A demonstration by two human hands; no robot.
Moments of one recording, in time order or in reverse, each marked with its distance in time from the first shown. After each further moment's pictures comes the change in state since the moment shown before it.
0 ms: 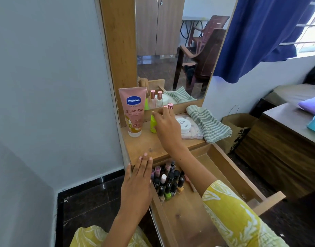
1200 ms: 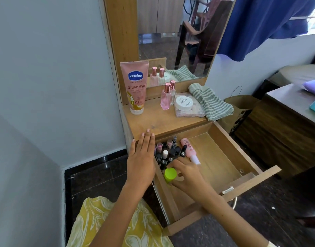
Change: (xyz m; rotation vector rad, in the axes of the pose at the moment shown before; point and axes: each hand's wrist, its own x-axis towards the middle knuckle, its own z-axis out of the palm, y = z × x) left_hand -0.003 0.002 0.012 -0.028 0.093 -0.005; right_hand -0.188 0.011 -0.030 0.374 -0.559 0.051
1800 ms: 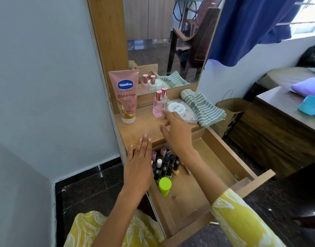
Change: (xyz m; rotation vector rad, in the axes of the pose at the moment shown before) left_hand 0.018 0.005 0.005 0.002 -0.020 0.038; right_hand 0.116 -0.002 -0.049 -0.006 0.554 0.074
